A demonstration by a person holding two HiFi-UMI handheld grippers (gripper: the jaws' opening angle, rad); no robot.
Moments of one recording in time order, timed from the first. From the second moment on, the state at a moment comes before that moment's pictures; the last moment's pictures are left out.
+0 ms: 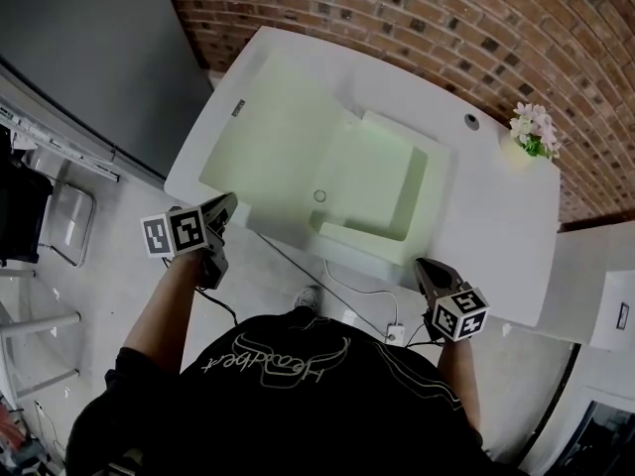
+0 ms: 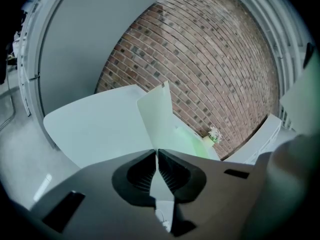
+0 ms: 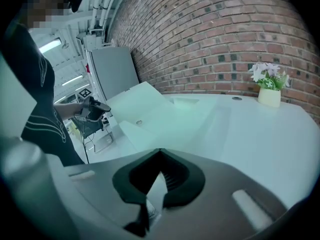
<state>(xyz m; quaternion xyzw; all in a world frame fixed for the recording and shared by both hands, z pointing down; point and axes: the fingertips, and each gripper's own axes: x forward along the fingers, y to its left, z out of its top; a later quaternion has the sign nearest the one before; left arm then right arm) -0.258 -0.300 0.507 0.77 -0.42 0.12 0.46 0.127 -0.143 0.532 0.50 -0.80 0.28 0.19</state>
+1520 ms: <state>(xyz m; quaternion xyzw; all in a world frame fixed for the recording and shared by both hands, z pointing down) -0.281 -0.302 0.582 0.70 -0.41 0.07 0.58 0.138 -0.153 0.534 0.53 -0.77 0.29 0.20</state>
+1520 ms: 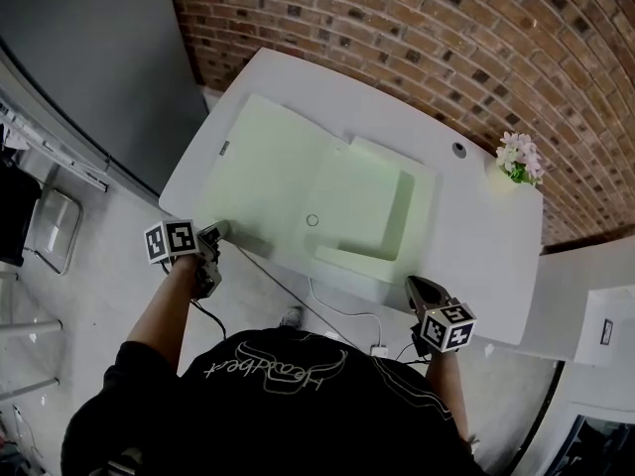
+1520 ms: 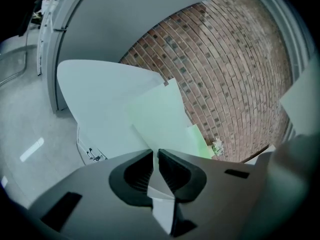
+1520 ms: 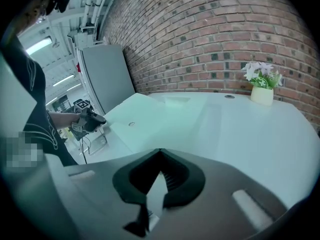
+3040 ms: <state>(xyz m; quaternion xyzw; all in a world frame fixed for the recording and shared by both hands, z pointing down) -0.192 -0.137 0.392 0.86 -0.29 -0.01 0.43 0.073 -0.031 0.366 0.48 -0.86 0.18 0.07</state>
